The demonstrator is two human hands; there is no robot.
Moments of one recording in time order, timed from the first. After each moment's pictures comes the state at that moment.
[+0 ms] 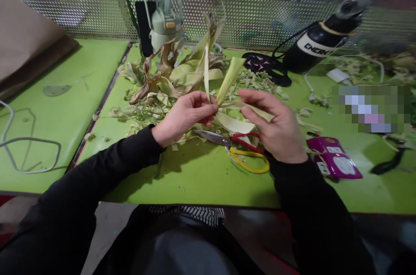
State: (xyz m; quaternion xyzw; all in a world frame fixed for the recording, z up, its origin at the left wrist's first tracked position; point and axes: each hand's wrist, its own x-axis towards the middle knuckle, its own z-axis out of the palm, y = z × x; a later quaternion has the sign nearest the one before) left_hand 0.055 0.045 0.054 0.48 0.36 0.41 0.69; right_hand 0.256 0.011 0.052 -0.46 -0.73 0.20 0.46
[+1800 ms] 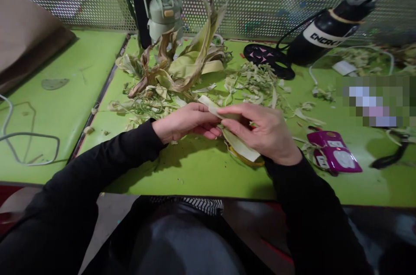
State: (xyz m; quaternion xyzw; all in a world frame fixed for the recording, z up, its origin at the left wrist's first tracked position) left_hand 0.055 0.039 0.050 0.43 0.37 0.19 0.80; right_hand 0.244 -0.004 0.058 -0.42 -0.83 0.12 0.34
